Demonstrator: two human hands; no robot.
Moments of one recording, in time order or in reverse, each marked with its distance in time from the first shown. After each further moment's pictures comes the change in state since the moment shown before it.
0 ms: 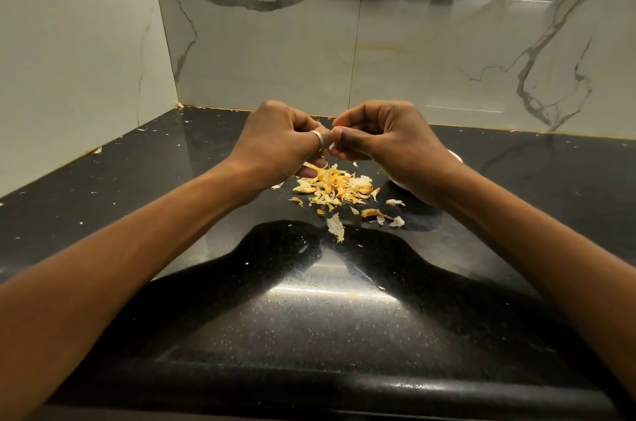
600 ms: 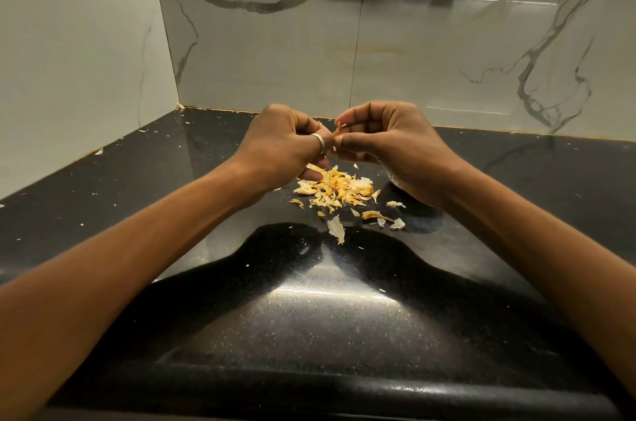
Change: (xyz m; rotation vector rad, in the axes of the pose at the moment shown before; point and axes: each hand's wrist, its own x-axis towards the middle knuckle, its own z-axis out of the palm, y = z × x) left_hand 0.000 0.000 0.001 -0.019 -0.028 -0.023; right_hand 0.002 0.000 -0.002 0.177 0.004 0.064
